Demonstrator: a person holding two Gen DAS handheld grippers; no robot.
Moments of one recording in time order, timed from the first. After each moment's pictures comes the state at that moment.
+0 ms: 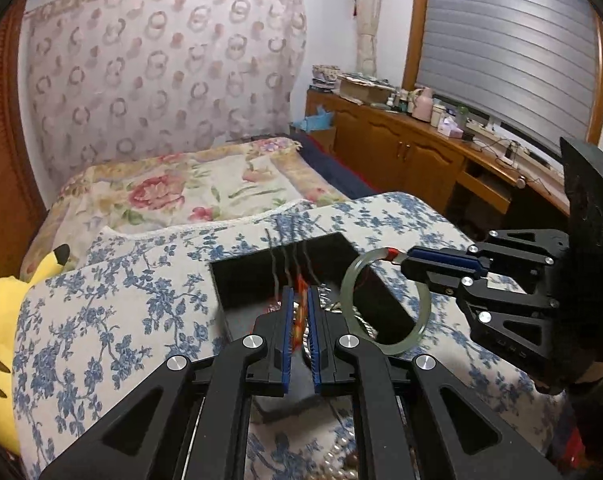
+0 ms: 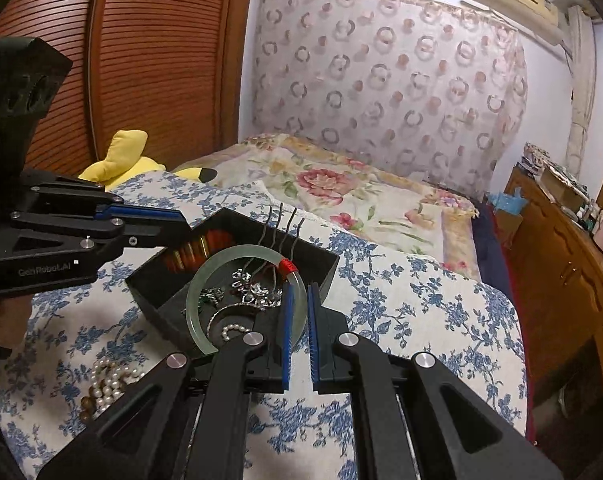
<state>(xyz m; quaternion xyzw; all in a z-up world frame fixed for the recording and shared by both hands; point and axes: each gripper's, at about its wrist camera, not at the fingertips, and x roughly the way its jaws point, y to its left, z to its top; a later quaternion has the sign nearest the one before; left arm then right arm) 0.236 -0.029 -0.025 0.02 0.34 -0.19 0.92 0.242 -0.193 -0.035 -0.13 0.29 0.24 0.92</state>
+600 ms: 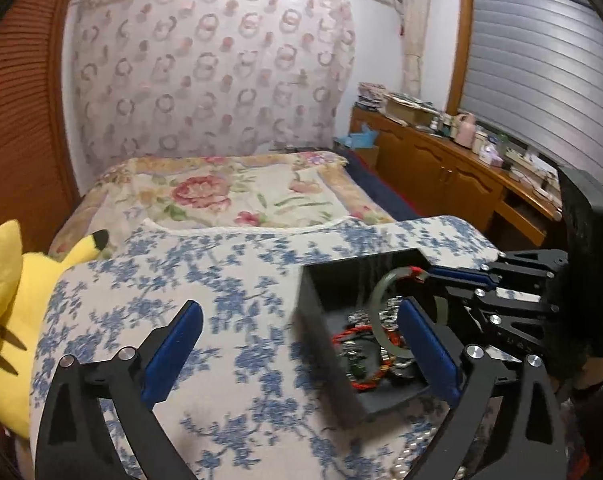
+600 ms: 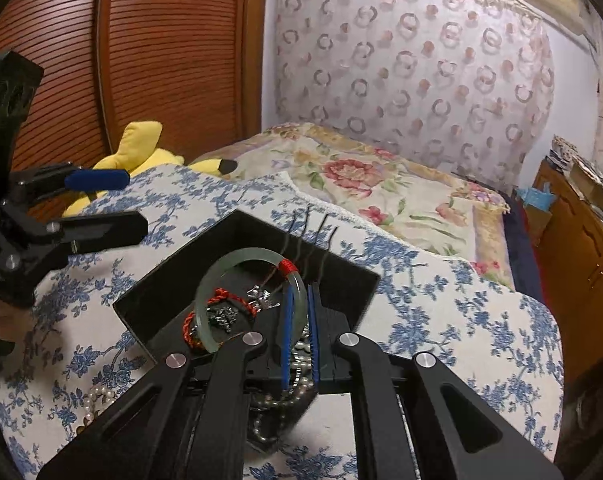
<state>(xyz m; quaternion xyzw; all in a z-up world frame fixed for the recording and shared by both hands) 0.244 0.029 -0.033 -0.01 0.32 -0.12 0.94 0.278 -0.163 -0.052 -0.13 0.32 0.28 0.90</state>
